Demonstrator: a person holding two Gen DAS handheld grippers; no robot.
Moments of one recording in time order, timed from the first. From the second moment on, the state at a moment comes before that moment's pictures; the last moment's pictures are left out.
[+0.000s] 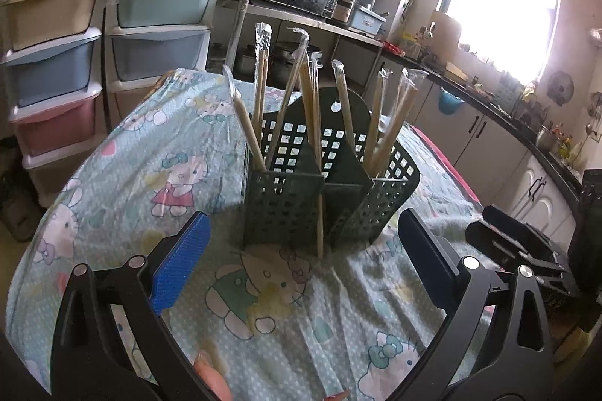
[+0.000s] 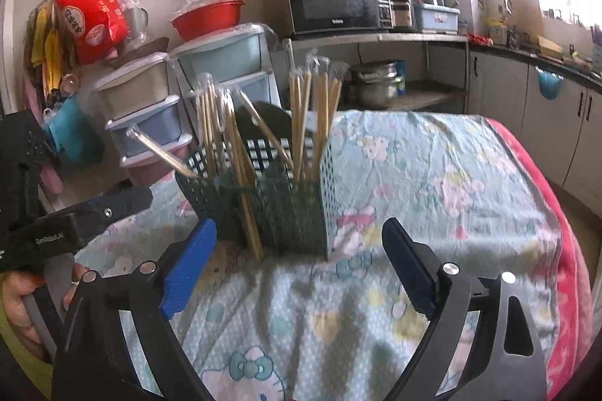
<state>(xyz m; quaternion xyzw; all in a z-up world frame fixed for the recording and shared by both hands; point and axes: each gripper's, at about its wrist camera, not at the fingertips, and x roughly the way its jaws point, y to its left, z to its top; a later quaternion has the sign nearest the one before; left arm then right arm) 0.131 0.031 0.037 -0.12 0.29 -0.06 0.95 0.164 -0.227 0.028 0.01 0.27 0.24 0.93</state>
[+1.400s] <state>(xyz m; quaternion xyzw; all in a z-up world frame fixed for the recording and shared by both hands) 0.085 0.005 0.006 -0.09 0.17 -0.06 0.98 0.104 -0.243 -0.009 -0.01 0.16 0.19 0.97</state>
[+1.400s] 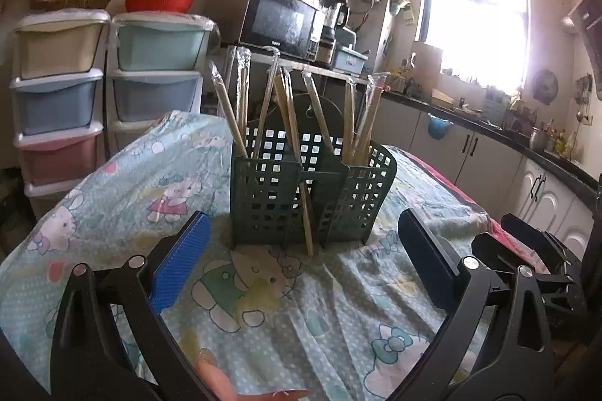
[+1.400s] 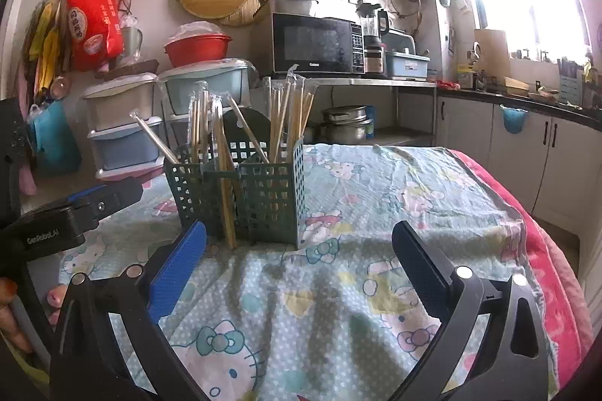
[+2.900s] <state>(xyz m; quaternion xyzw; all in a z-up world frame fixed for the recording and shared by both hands) 0.085 0.002 -0.005 -0.08 0.17 -0.07 0.98 0.088 -0.251 -0.010 0.01 0.14 0.17 0.98</state>
